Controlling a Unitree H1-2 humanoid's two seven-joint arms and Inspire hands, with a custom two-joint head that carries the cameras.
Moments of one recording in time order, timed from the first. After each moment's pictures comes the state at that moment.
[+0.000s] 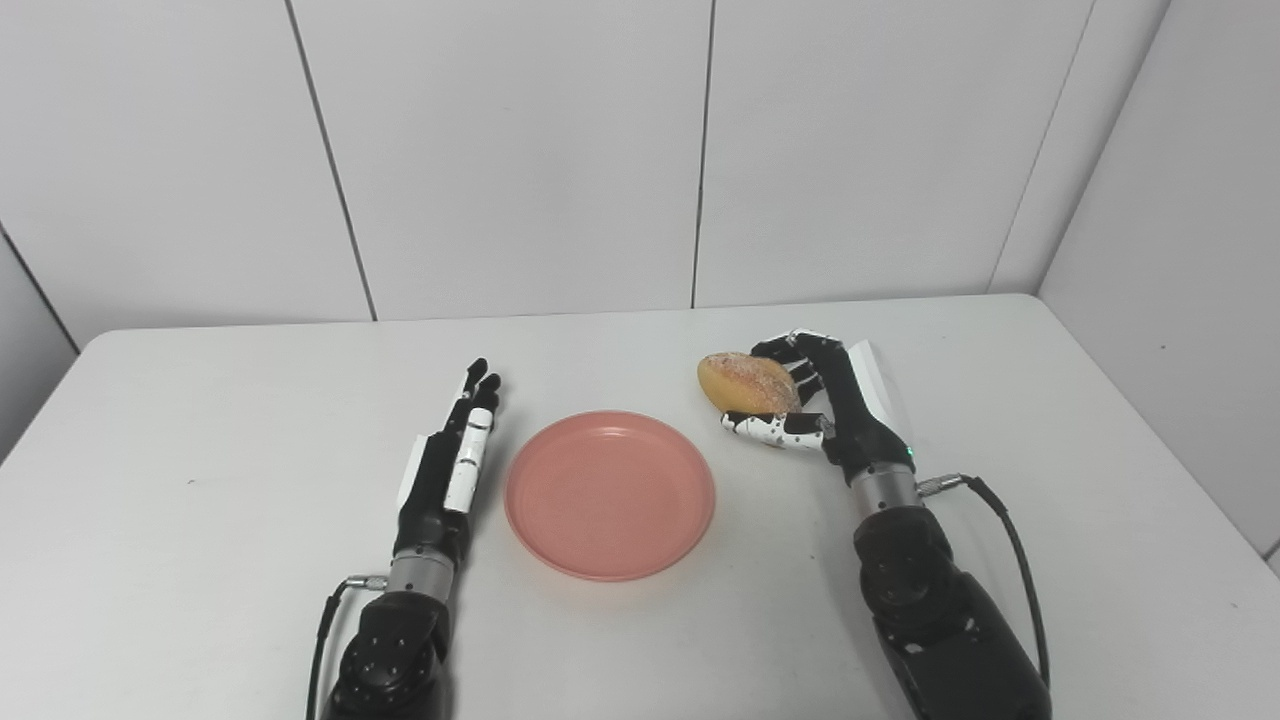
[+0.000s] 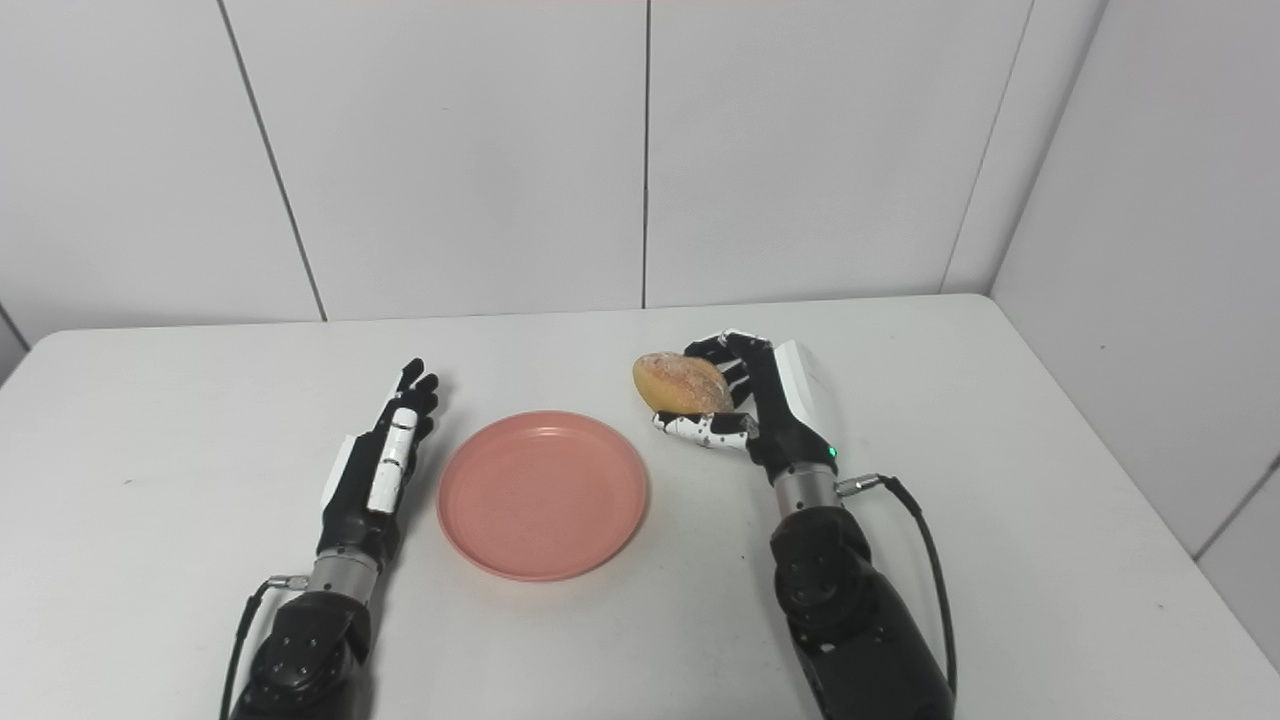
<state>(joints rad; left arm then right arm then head) -0.36 -0.02 -0.04 0.38 0.03 -0.14 0.00 -0.41 -0.16 0.15 0.14 -0.42 0.06 -0.20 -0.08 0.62</state>
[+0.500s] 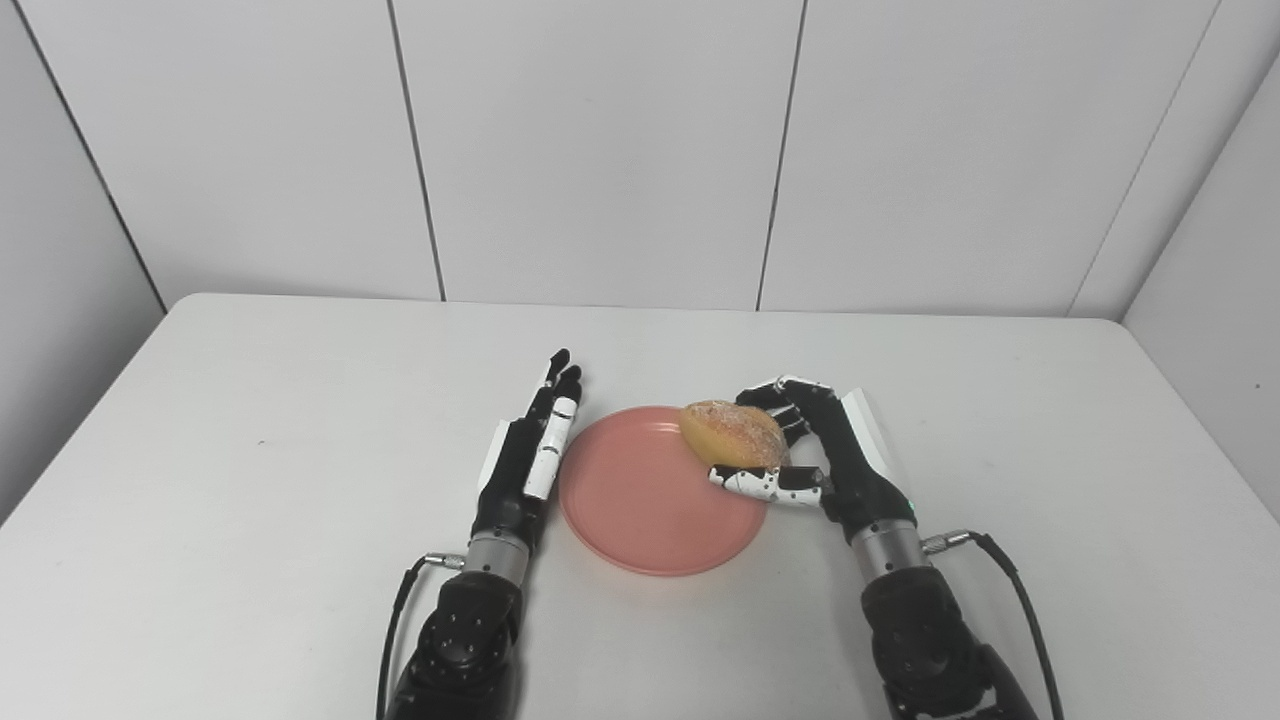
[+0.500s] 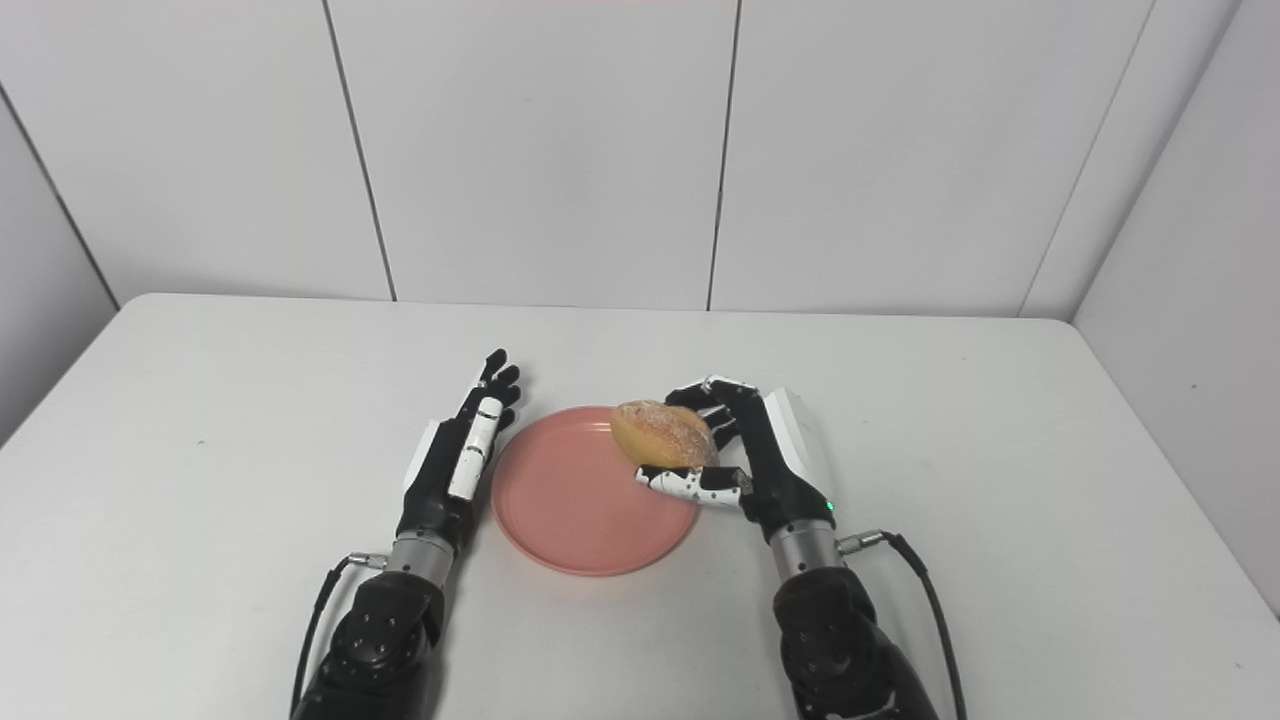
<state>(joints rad) -0.35 -0.06 -0.05 0.36 0.07 -0.13 0.03 -0.34 -0.12 0.23 0.09 -0.41 0.05 -0.11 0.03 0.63</state>
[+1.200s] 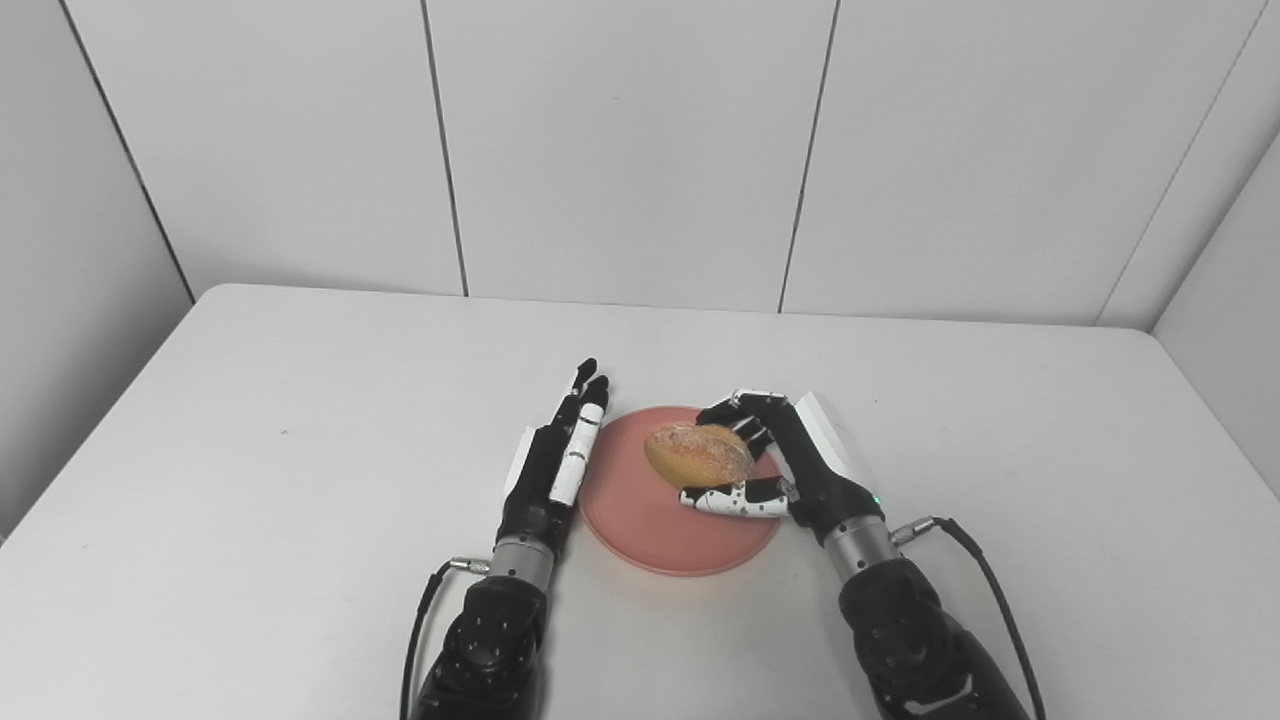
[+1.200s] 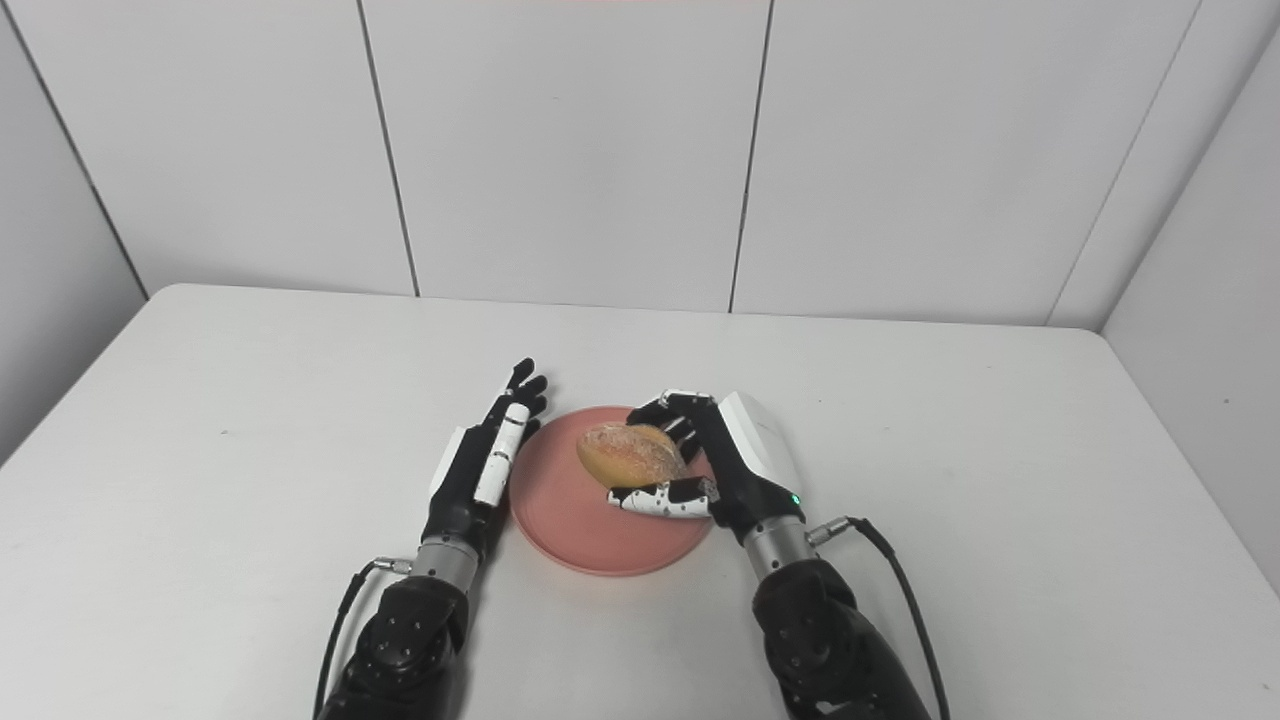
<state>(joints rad) -0.33 -0.08 -0.05 0.34 0.09 -0.09 0.04 -0.42 -0.10 0.30 0.20 -0.50 -0.01 -0.04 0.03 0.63</state>
